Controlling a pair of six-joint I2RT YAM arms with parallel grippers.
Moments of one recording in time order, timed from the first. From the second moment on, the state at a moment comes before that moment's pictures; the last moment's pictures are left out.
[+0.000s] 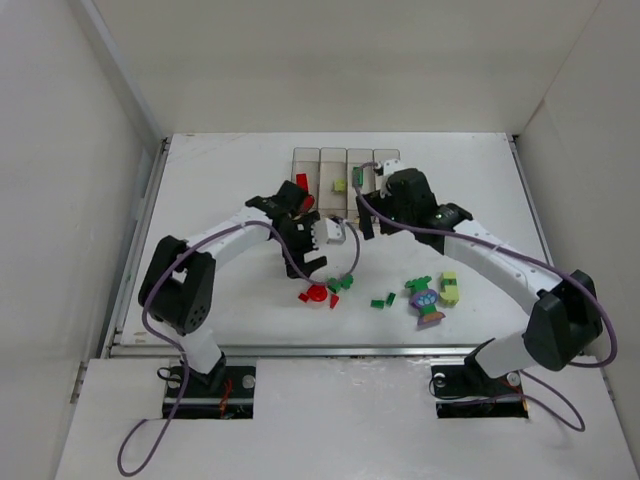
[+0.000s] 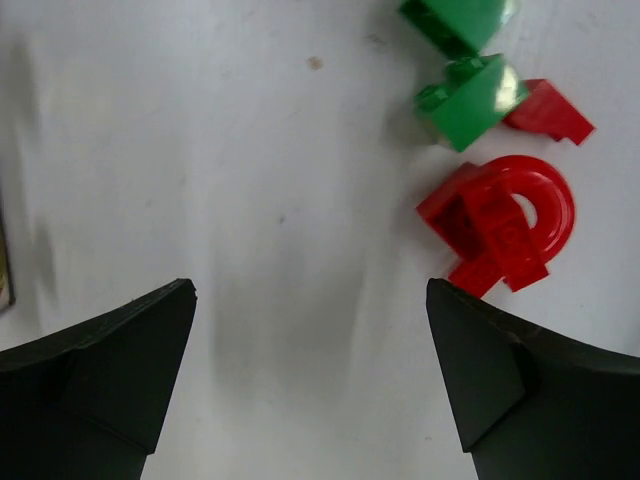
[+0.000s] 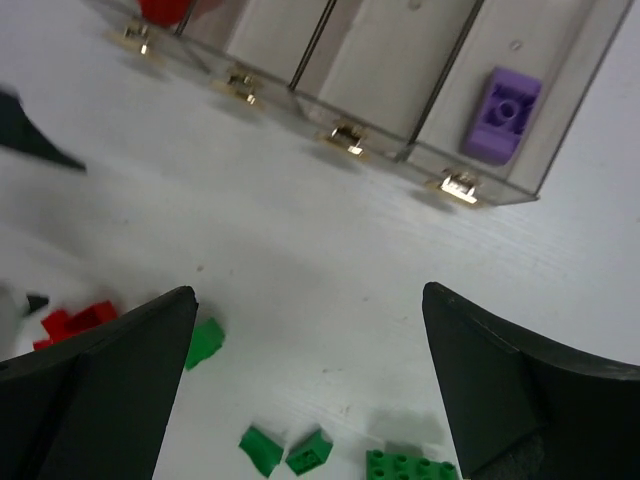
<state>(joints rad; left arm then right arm) -0.55 1.71 1.19 -0.72 0.43 0.87 0.57 1.45 1.17 -0.39 0.10 0.16</state>
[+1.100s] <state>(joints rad) -0.12 1.06 0.87 -0.42 -0.15 0.00 0.79 1.56 0.90 -0.26 0.10 0.97</state>
